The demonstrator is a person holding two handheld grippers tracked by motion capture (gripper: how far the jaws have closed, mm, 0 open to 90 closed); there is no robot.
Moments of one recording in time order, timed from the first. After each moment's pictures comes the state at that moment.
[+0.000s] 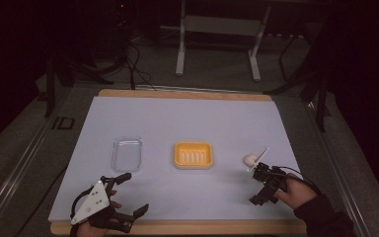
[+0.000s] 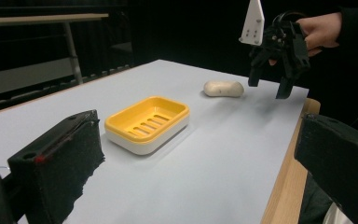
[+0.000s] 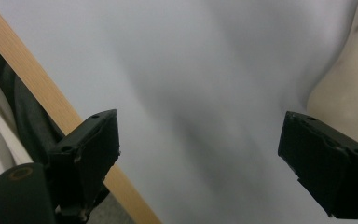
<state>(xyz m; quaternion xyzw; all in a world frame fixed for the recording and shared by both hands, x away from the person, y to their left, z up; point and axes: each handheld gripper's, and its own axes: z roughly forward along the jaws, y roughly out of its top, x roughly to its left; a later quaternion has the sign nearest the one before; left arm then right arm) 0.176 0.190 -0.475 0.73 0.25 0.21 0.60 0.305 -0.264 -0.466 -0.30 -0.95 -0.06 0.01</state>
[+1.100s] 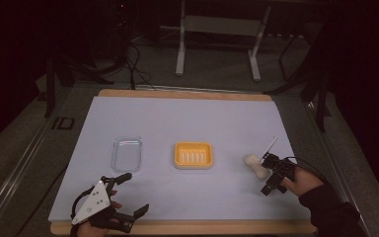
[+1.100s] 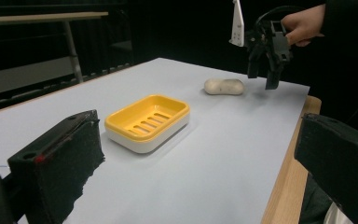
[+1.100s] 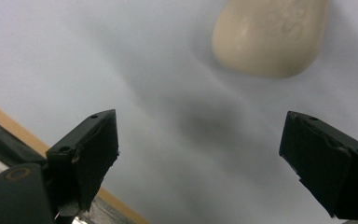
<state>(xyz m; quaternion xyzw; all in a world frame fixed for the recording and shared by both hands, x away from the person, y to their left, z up) 0.177 0.189 -0.475 0.73 0.25 0.21 0.60 0.343 -0.297 -0.472 -0.38 -0.92 0.01 0.03</state>
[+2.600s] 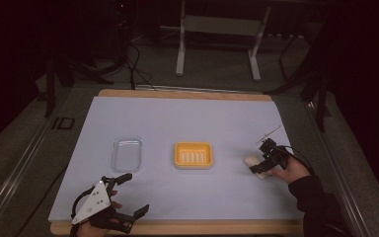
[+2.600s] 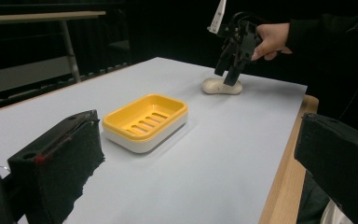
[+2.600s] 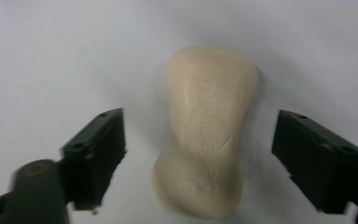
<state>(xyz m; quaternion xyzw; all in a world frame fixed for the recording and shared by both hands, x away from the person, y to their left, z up) 0.177 0.189 -0.475 0.73 0.24 0.20 0.60 0.383 -0.299 -0.481 -0.40 -0.90 -0.16 -0.05</state>
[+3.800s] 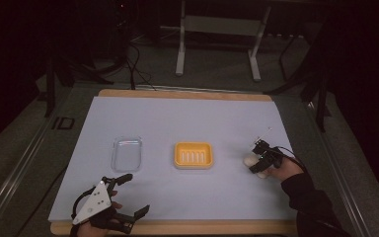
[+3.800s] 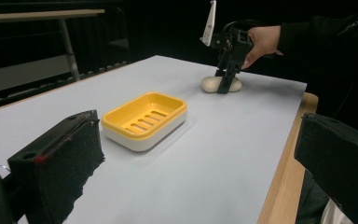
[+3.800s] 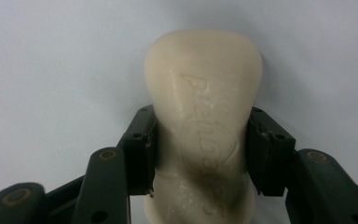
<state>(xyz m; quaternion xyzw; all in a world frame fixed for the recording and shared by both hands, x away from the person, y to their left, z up) 0.177 0.188 -0.476 0.73 0.24 0.20 0.60 0.391 -0.285 -0.497 -0.39 -0.91 -0.09 -0.05</state>
